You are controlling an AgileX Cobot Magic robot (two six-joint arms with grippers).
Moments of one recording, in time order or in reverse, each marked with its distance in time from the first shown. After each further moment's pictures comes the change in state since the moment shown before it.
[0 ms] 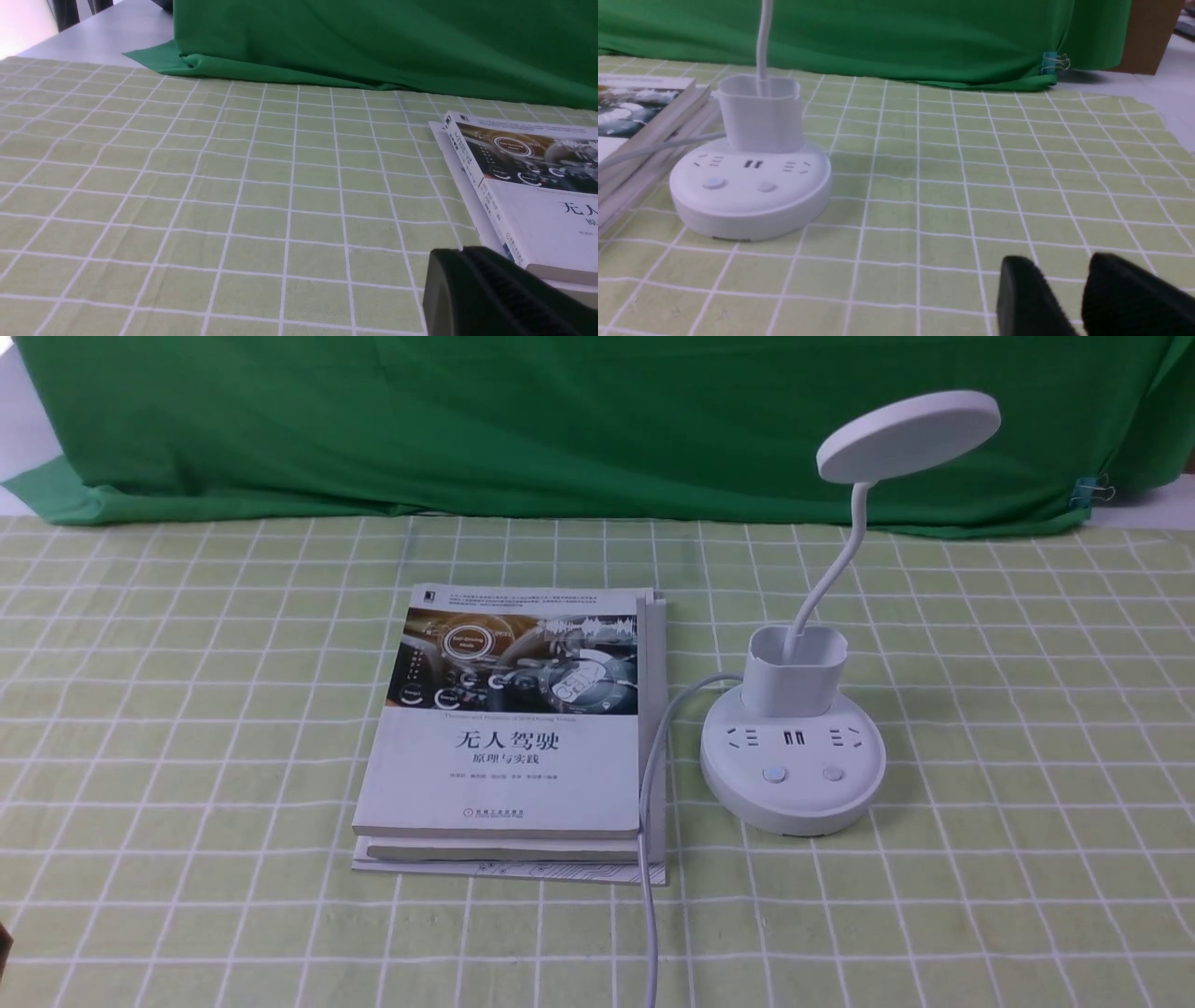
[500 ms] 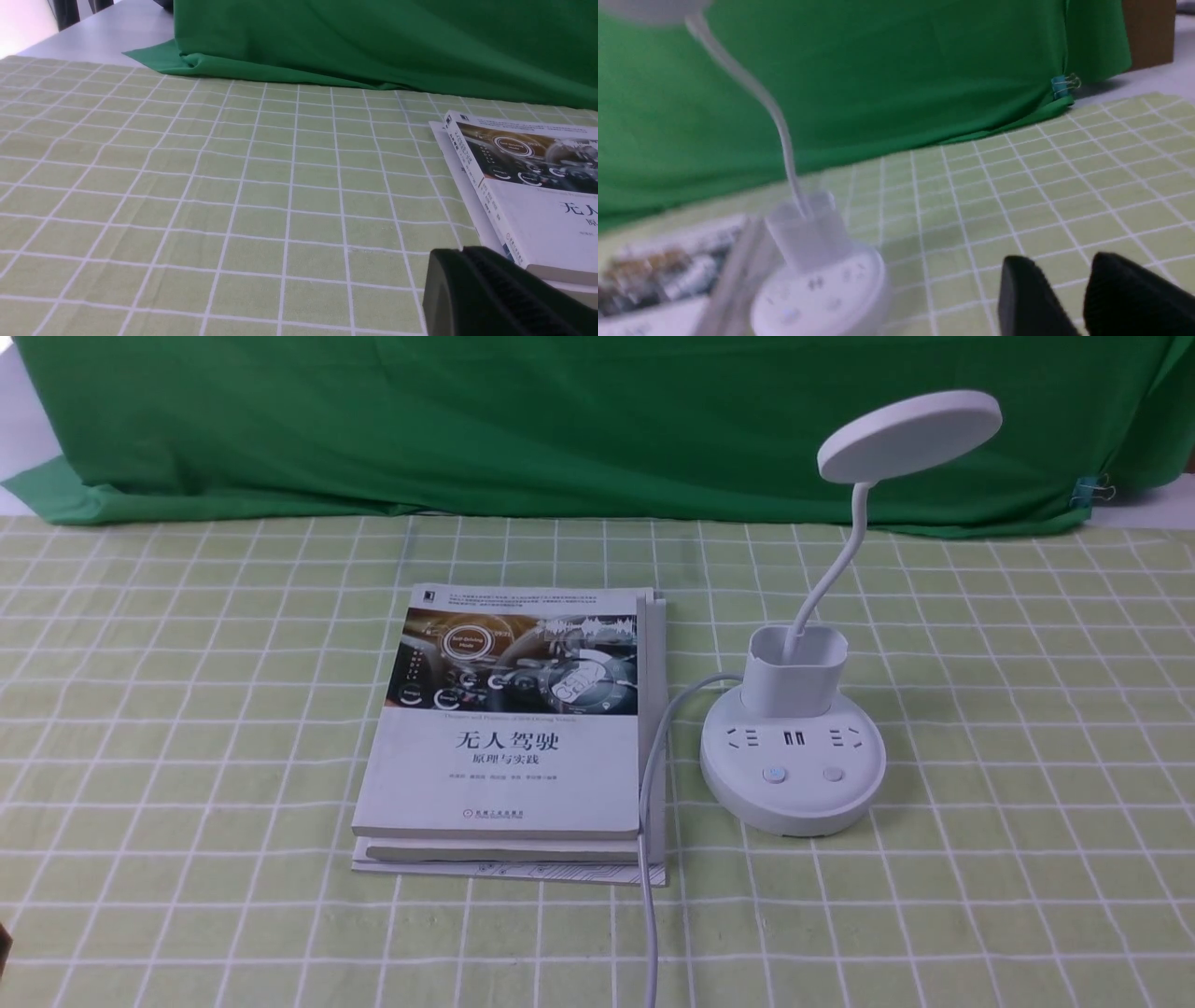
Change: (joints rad) right arm 0.000 0.000 0.000 0.170 -0.140 0.293; left arm 0.000 0.000 0.000 0.000 0.000 0.000
